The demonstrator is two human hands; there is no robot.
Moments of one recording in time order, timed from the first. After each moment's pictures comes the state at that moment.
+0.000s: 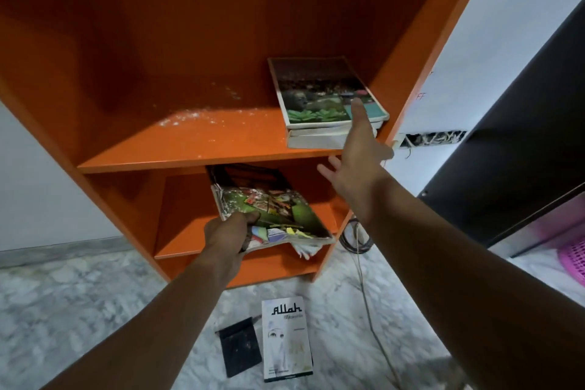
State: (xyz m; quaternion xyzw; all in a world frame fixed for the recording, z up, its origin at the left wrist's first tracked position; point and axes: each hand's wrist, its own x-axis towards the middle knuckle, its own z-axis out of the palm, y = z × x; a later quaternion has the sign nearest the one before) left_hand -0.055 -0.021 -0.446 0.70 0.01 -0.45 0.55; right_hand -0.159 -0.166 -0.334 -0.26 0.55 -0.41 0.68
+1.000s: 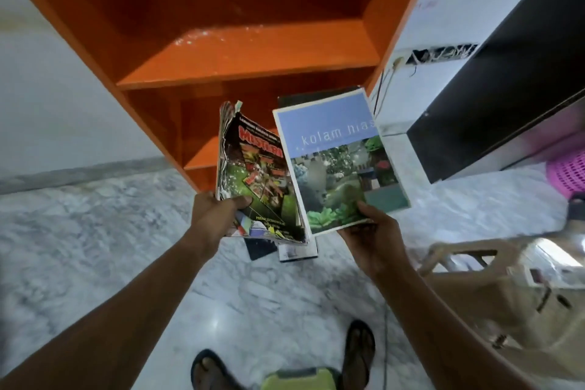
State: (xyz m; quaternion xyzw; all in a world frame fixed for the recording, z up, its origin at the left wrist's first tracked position) left_hand -0.088 0.118 -0.437 0.76 -0.07 -0.41 0.49; right_hand -0.323 0.011 -0.438 -0.09 0.44 -0.36 0.82
